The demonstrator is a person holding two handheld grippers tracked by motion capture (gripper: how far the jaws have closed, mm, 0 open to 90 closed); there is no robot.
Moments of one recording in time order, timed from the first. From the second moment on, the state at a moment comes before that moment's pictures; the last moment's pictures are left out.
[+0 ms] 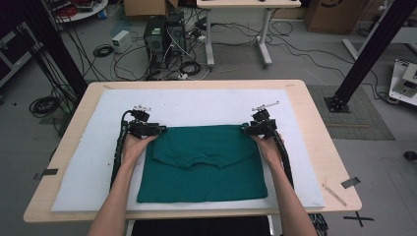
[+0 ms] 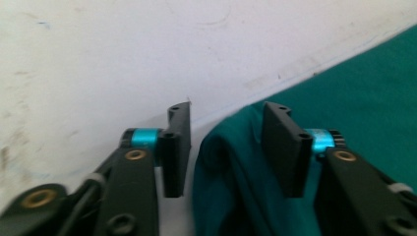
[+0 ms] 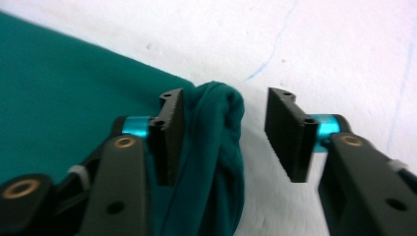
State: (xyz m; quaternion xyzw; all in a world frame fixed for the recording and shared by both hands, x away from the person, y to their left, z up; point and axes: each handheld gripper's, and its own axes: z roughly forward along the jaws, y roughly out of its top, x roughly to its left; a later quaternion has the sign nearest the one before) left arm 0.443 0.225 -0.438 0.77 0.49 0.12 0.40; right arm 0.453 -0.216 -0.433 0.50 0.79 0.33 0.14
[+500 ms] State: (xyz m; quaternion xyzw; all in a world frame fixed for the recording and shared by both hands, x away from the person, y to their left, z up) left arm 0.353 0.230 -0.430 0.80 0.42 0.12 0.41; right arm 0.357 -0.231 -0.428 0.46 0.79 0.38 0.16
